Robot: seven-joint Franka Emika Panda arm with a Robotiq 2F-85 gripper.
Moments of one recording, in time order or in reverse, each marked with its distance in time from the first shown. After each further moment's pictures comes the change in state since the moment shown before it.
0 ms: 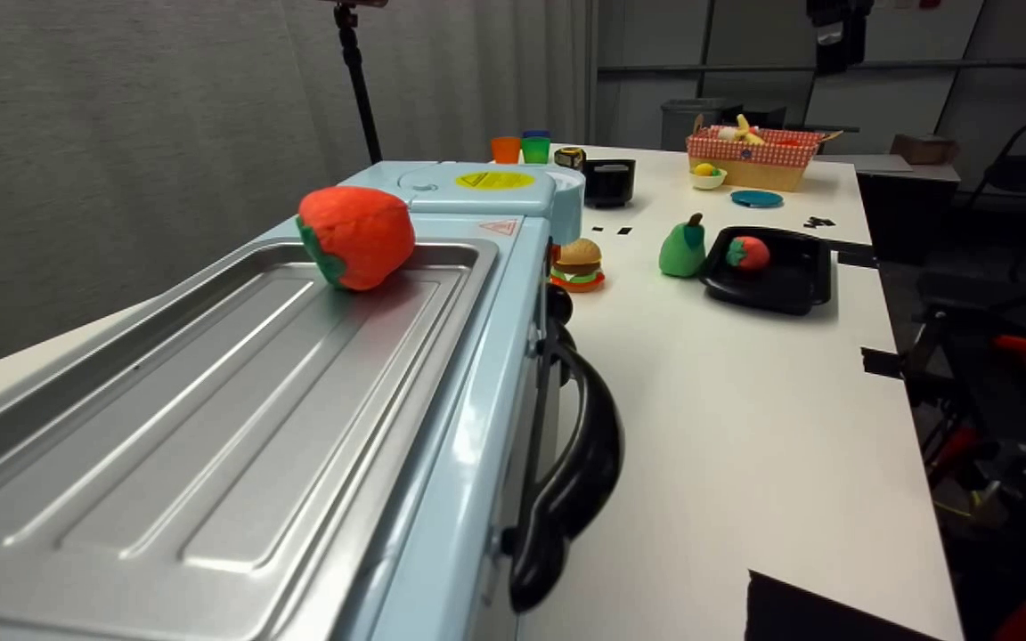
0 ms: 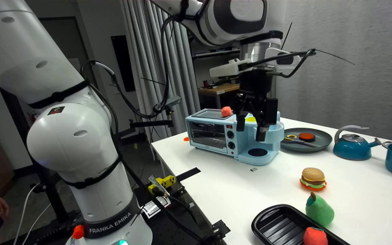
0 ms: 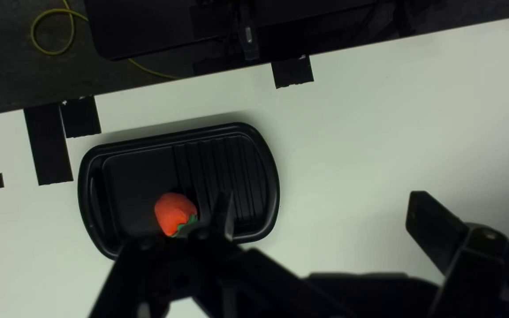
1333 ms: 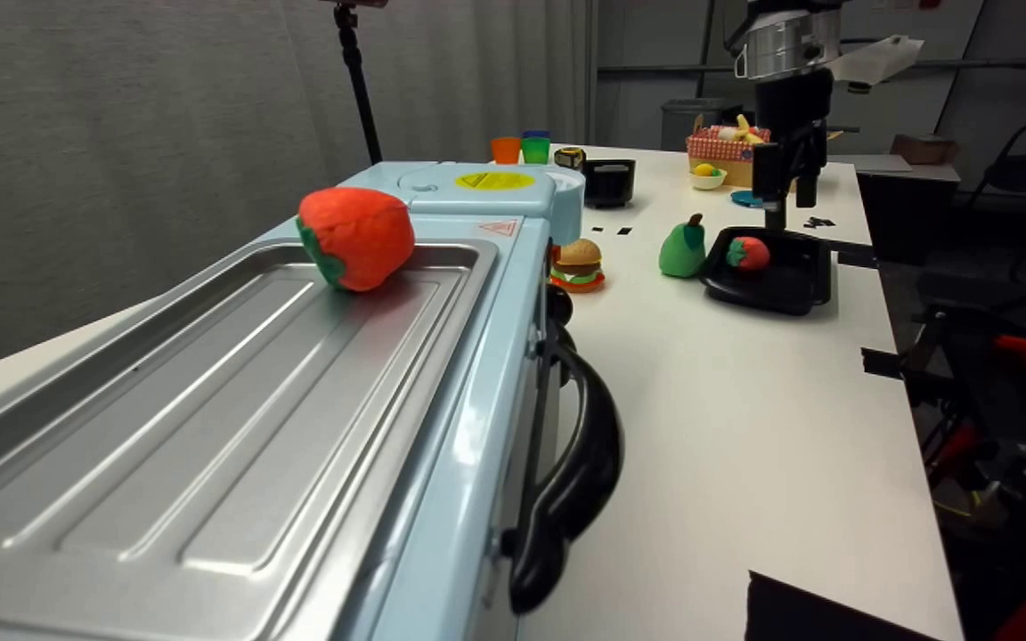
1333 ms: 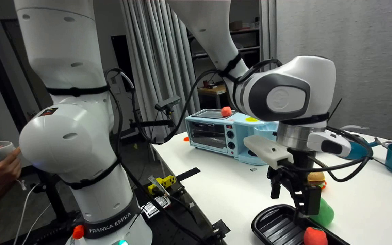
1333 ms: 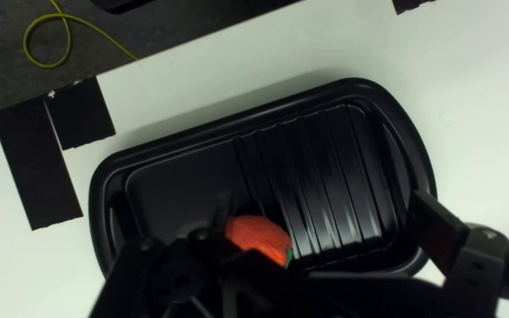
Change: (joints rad) arm -0.107 0.459 -0.117 -0.009 0.000 0.481 -0.066
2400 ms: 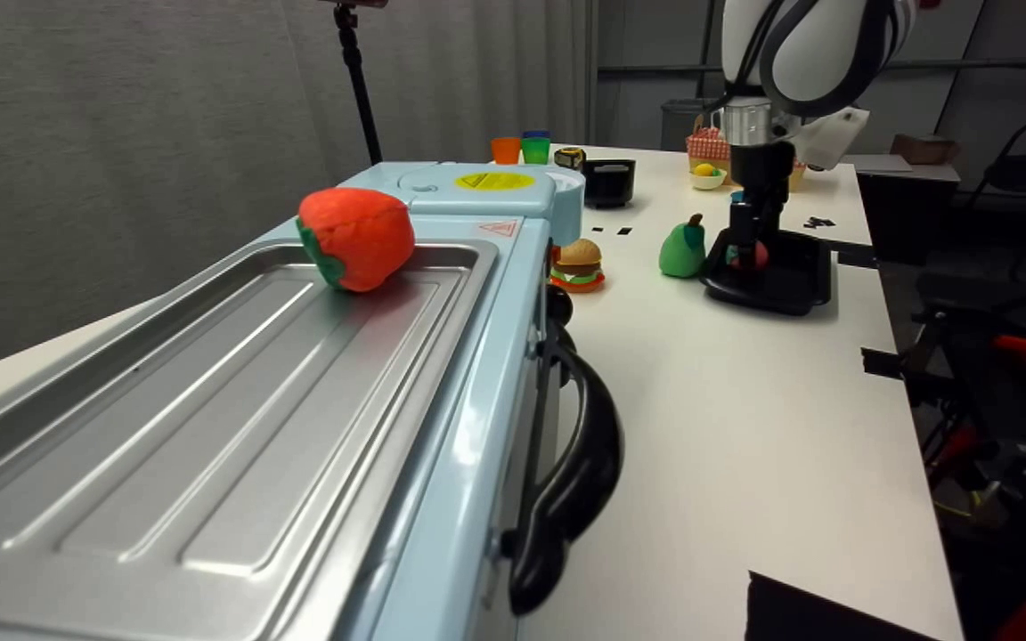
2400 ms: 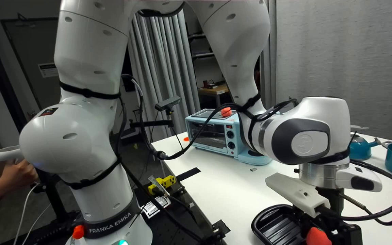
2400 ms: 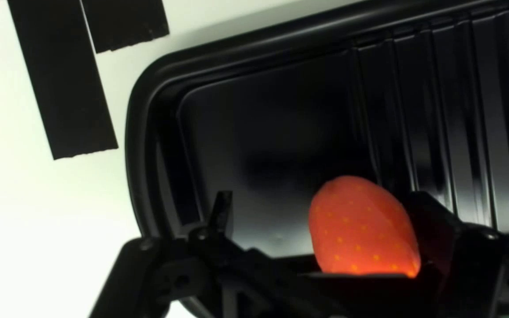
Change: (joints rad) arm -0.001 0.290 -0.067 0.118 -0.129 0.274 -0.001
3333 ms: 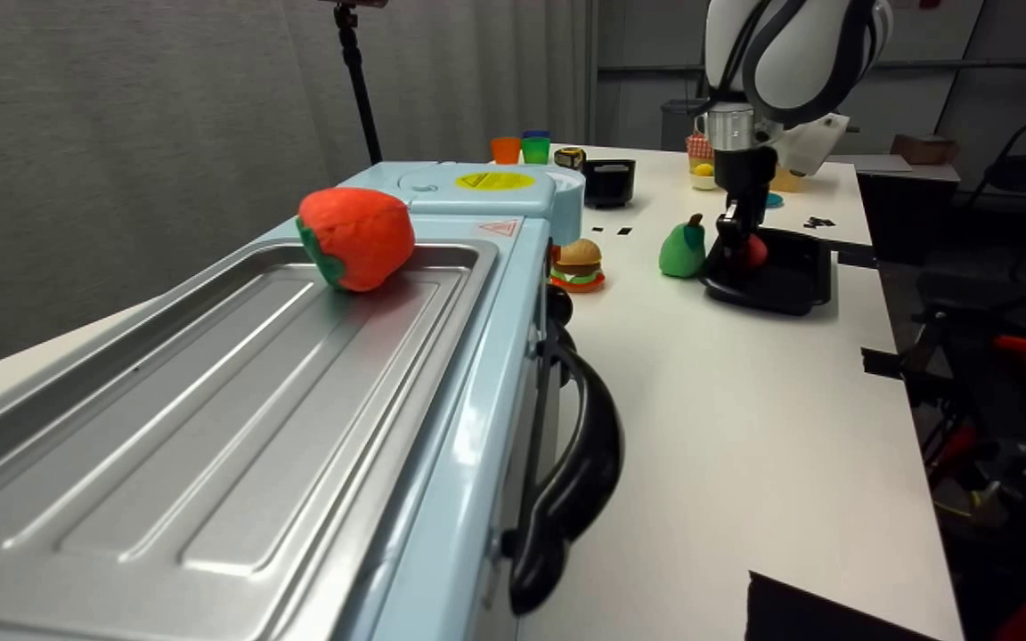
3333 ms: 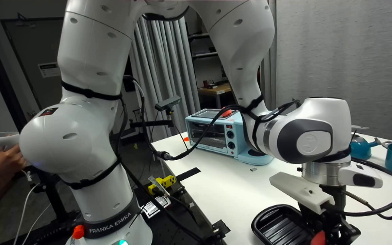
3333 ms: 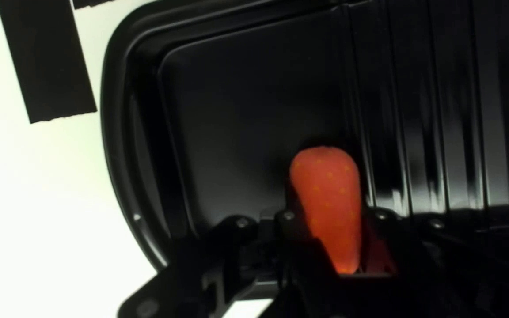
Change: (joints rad) arm 0.000 0.035 0.025 0.047 0.002 0.000 -0.001
